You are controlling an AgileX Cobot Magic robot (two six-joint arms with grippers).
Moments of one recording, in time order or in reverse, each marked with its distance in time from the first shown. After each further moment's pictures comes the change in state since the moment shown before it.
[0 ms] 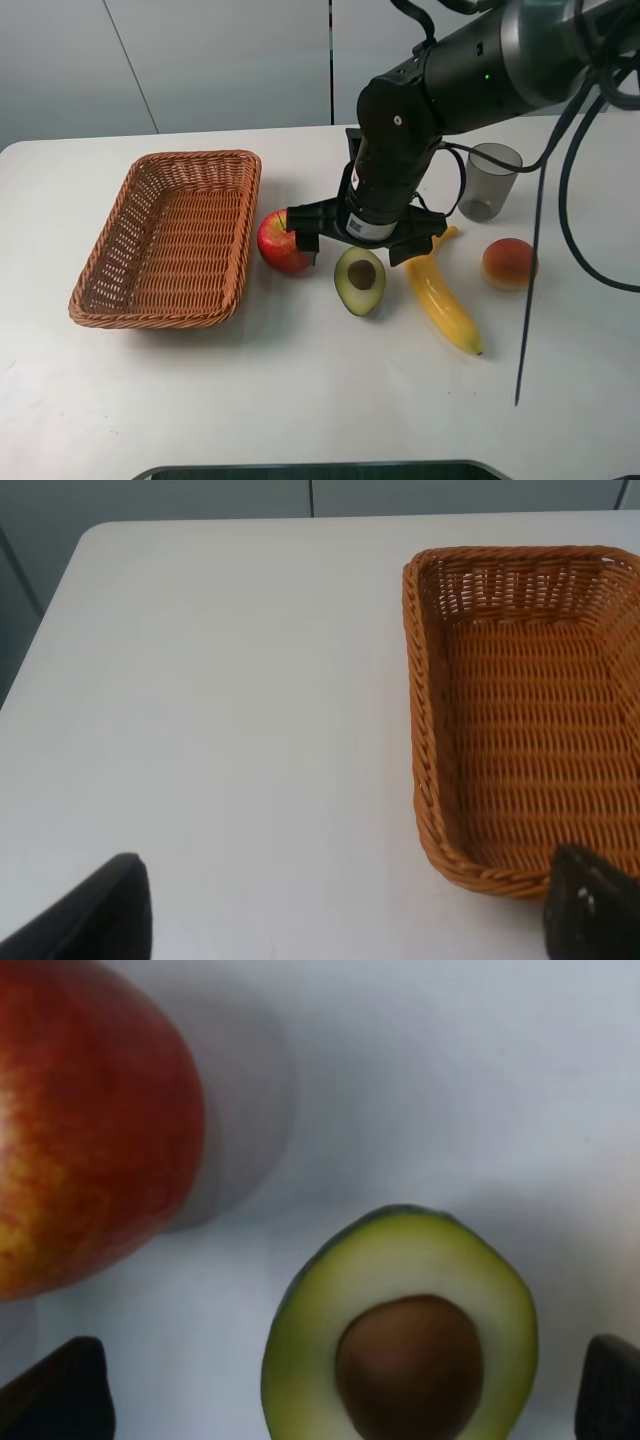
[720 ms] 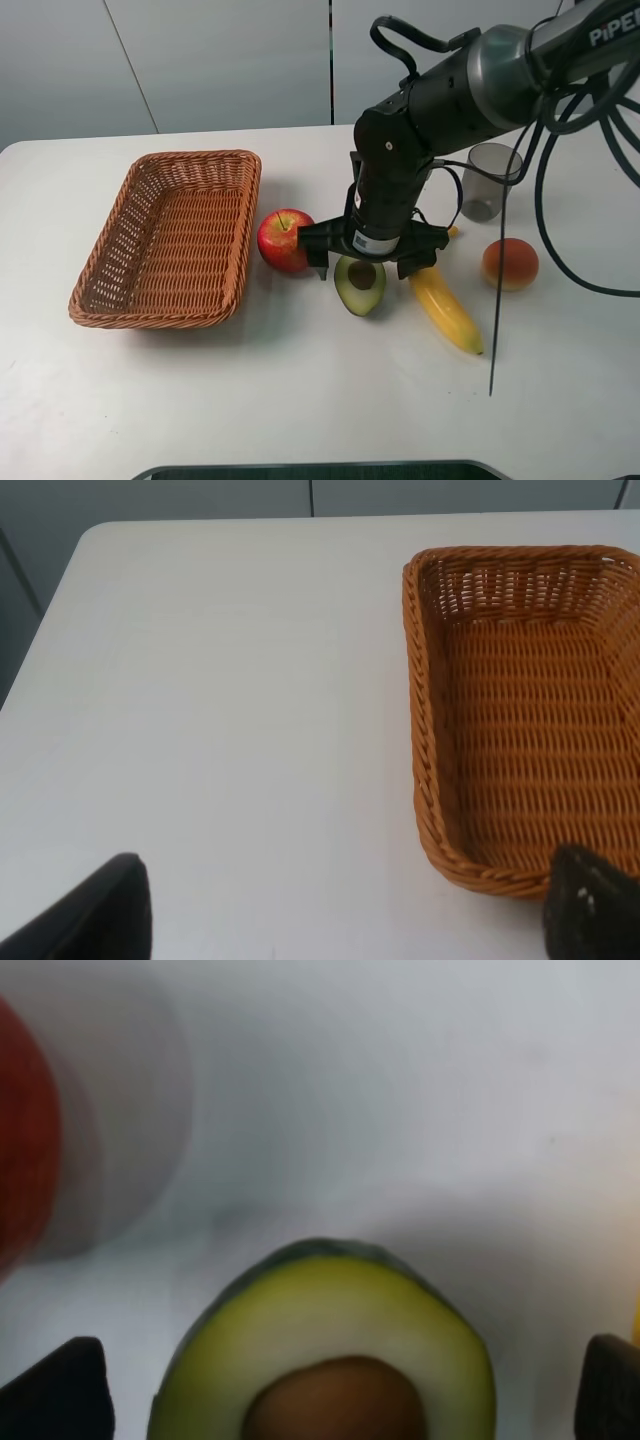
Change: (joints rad) left arm 0.000 0.000 0.000 0.000 0.000 0.000; right arm -0.024 0.087 -0.004 -0.014 -0.011 -0.004
